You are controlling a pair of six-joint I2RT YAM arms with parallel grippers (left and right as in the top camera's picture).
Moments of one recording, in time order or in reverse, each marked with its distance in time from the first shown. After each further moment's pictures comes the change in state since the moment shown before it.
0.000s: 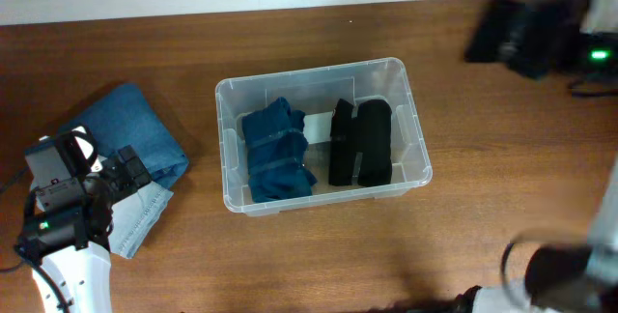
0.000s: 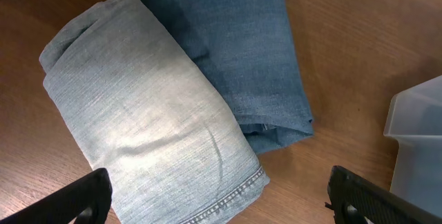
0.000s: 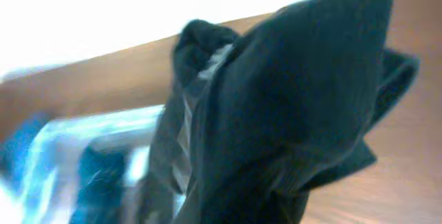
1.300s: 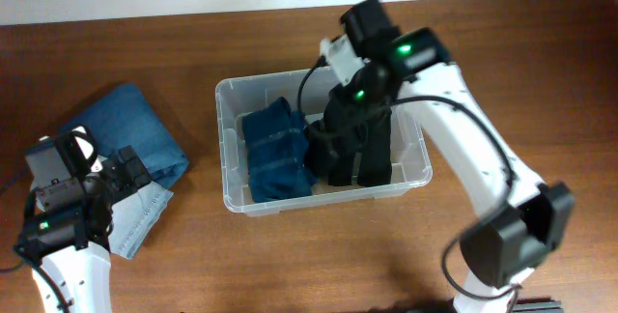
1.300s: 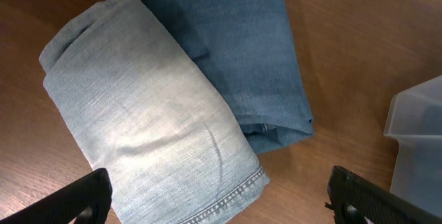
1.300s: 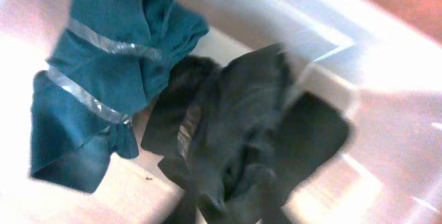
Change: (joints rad) left arm 0.000 0.000 0.000 -0.002 0.000 0.000; right arm 0.833 0.239 -0.069 -0.013 0.533 -0.013
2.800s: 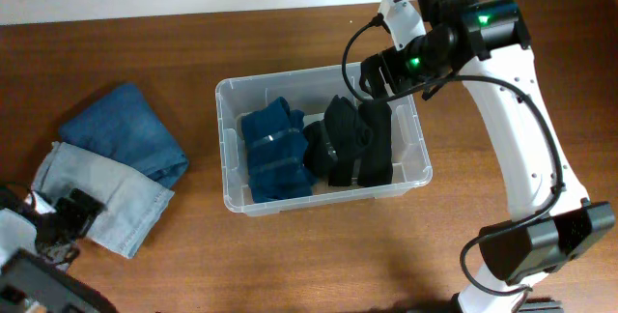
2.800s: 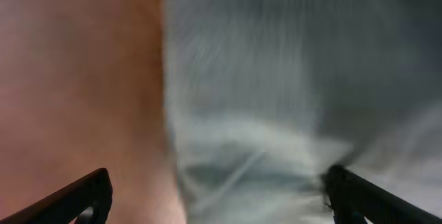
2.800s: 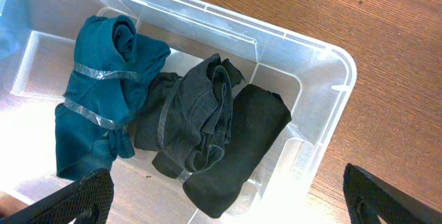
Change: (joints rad) left arm 0.501 0.559 0.006 0.031 0.244 -0.042; right arm -0.214 -0.036 0.207 -0.156 -0.121 0.004
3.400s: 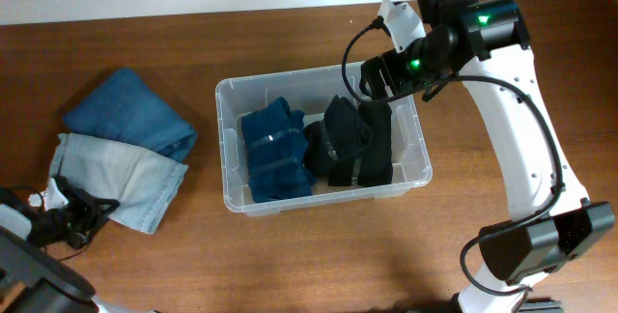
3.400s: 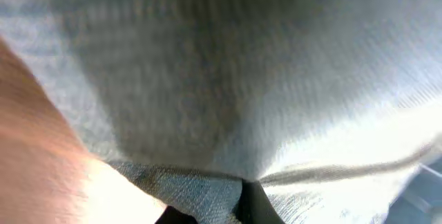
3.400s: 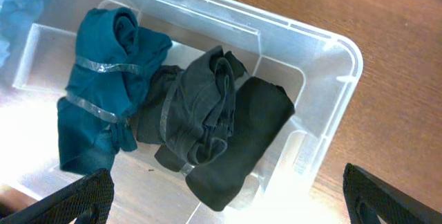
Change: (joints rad) left arm 0.021 0.152 0.041 -0.026 0.431 0.164; right arm 0.000 0.000 -0.001 -0.024 0.002 0.003
